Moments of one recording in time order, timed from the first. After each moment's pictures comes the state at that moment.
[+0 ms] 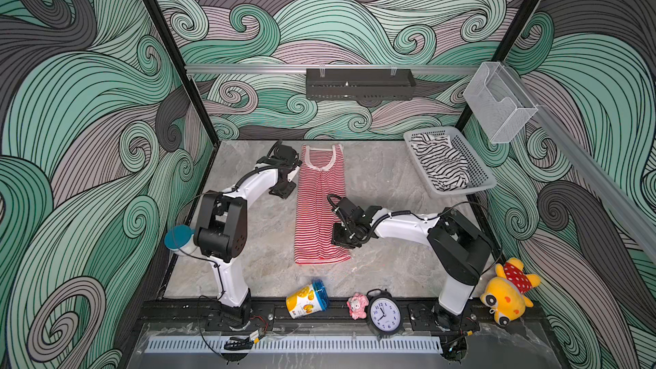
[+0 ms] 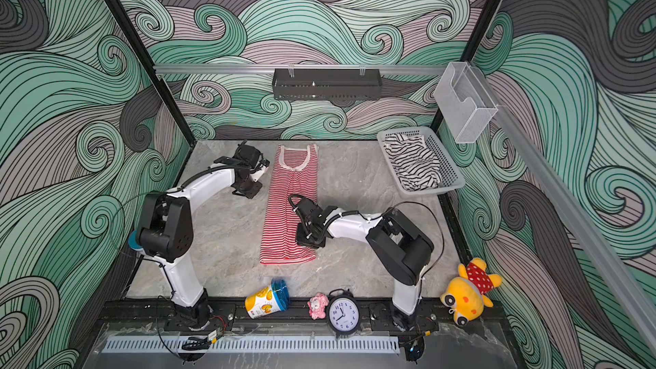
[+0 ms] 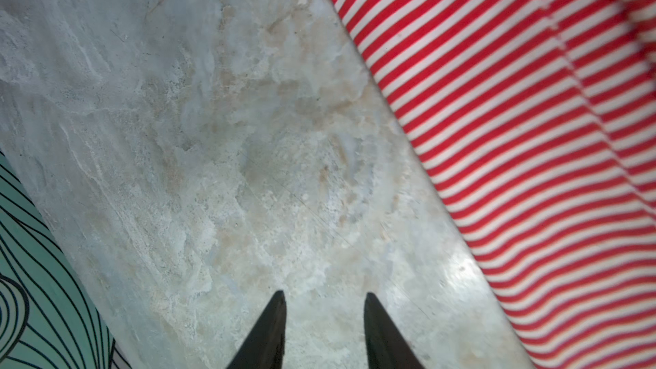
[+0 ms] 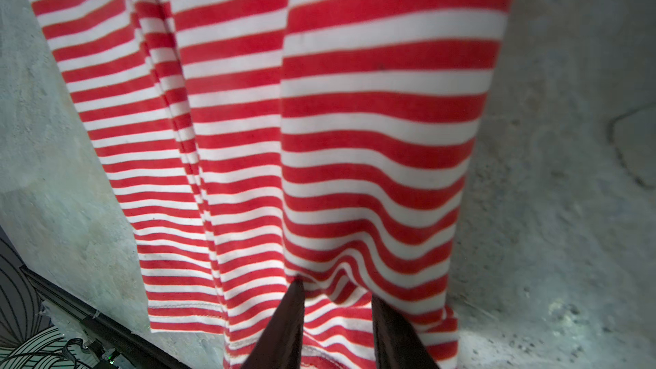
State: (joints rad) left arm -0.29 1.82 1.39 -0.80 -0.22 0.33; right arm 0.87 1.81 1.05 -0.44 -0.19 0.95
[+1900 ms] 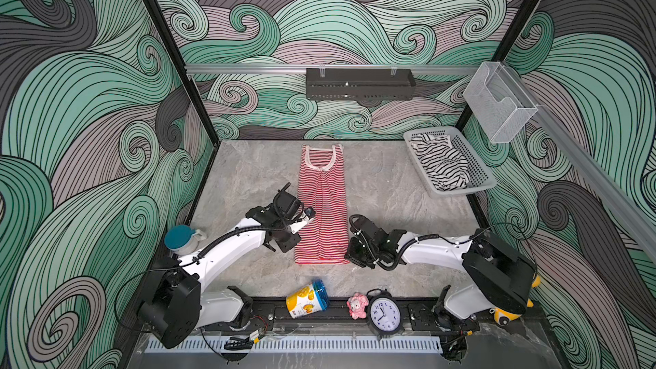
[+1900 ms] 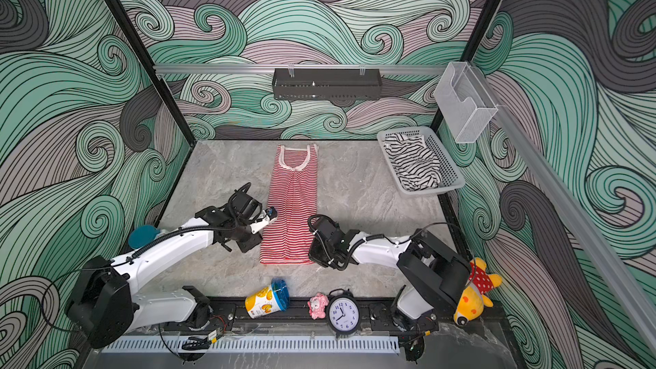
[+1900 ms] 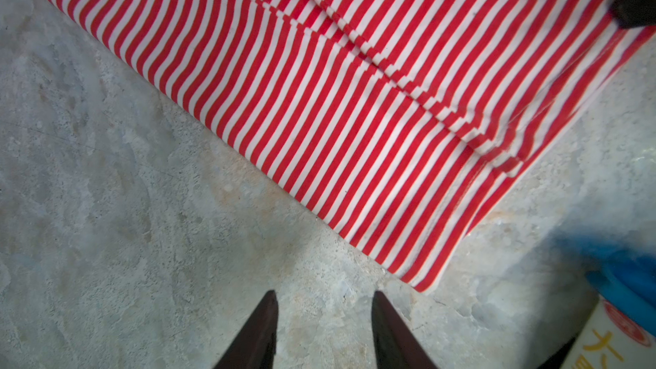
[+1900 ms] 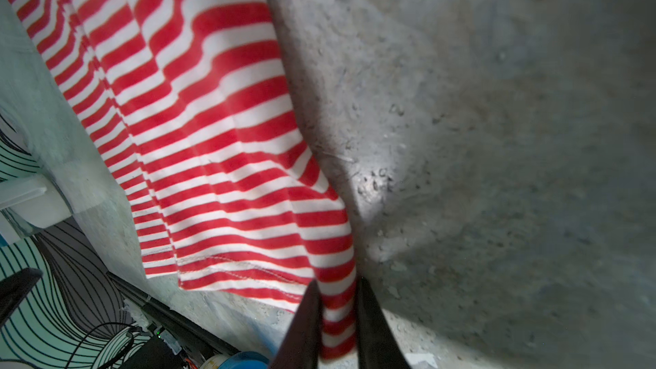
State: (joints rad) left arm -0.56 1.26 0.80 -0.79 -0.01 0.38; right arm 0.92 1.53 0.66 -0.21 -0.18 1.26
